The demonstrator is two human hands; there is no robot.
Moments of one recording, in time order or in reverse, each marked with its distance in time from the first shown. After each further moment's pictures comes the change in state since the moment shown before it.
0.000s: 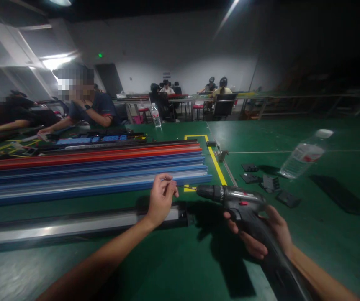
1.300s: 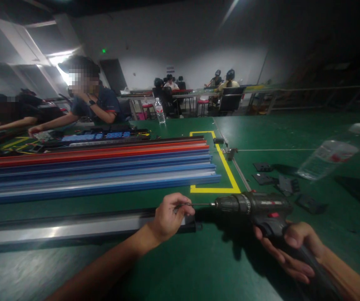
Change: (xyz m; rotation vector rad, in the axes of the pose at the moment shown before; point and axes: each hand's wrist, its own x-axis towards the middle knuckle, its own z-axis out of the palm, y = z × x) left_hand -0.025 -0.021 -0.012 -0.021 -0.212 0.425; right_hand -0.014 -0.023 -0.052 -0.047 -0.133 0.286
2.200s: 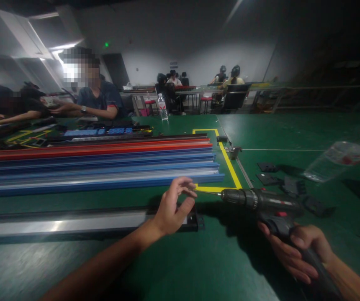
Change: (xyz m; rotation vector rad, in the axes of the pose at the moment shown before) left_hand 0.024 0.014 -0.005 0.019 -0.142 -0.325; right_hand 0.002 0.007 0.007 0.085 -0.011 -0.196
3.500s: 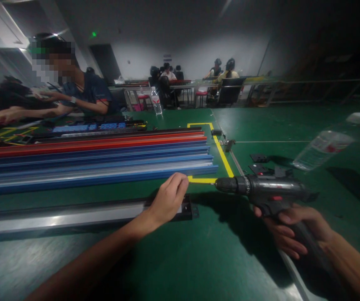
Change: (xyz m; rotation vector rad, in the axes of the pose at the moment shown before) left_hand 0.007 0.006 0.003 0.464 -0.023 0.029; right_hand -0.009 -0.016 0.028 -0.245 0.214 -0.025
